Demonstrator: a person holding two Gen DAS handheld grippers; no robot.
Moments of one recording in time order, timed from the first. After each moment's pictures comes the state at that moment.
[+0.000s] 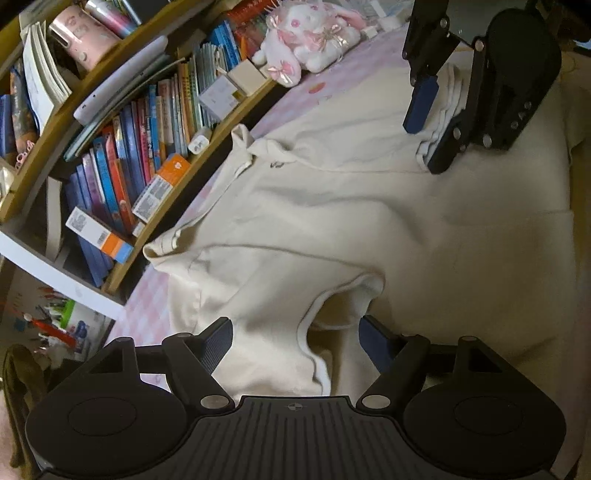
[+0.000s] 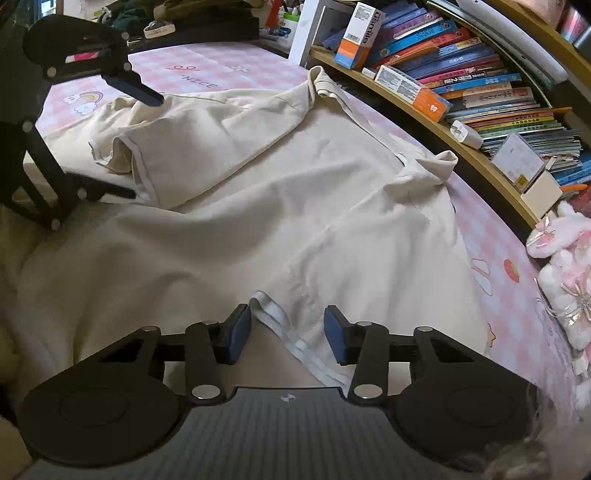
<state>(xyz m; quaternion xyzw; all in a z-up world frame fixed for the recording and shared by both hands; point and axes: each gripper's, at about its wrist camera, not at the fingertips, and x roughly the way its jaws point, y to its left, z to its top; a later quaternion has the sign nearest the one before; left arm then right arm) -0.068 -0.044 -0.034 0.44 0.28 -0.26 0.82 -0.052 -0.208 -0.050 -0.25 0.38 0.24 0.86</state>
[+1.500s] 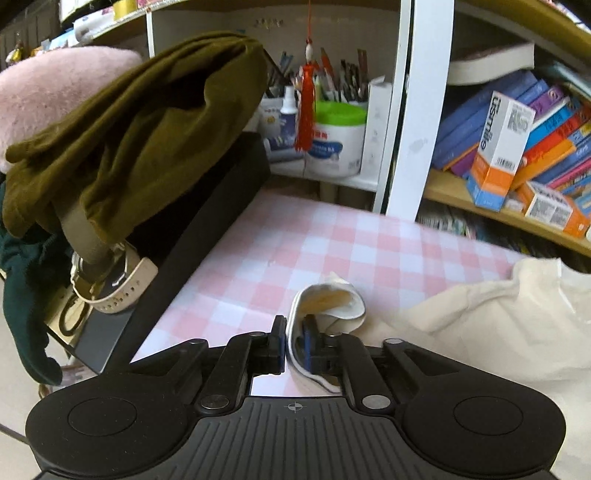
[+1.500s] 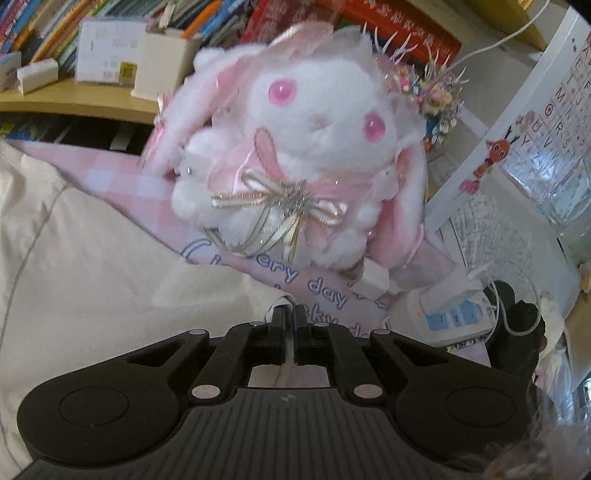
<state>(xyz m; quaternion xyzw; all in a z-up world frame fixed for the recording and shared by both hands) 0.178 0.237 -0.027 -0.04 0.39 0.07 0.92 0.160 -0.431 -0.034 -0.12 0.44 -0.19 0.87</state>
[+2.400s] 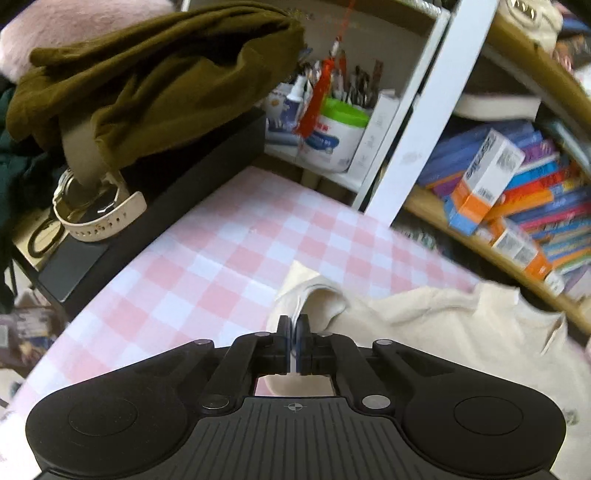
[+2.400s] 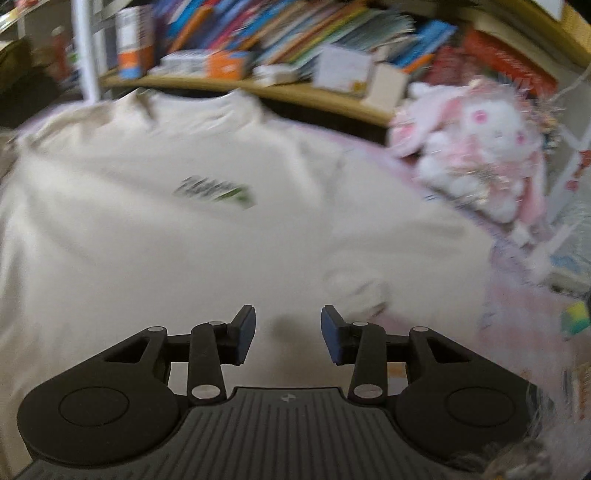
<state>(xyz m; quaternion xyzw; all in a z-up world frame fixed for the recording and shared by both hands) 0.150 0.258 -0.033 -0.18 0.36 0.04 0.92 0.033 -0.258 -0.013 -0.07 0.44 0.02 0.90</state>
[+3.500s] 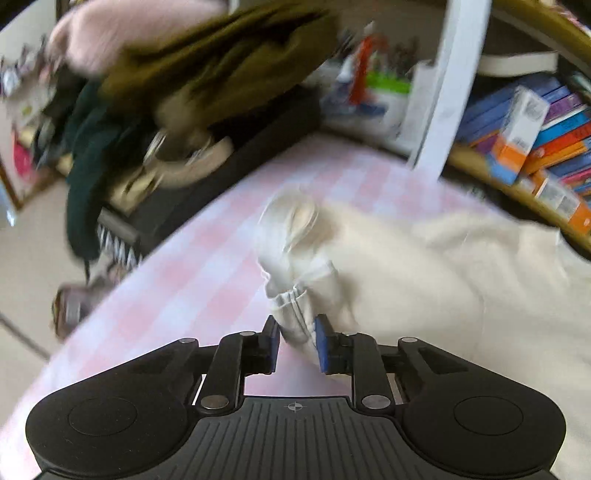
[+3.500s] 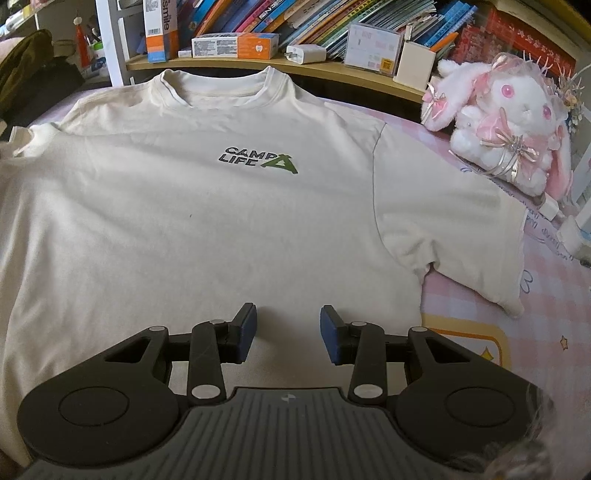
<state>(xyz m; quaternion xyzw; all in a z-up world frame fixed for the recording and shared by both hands) 0.078 0.230 -0.046 -0.12 0.41 0.15 0.89 0.019 -0.250 -0.027 -0.04 0.45 0.05 0.89</state>
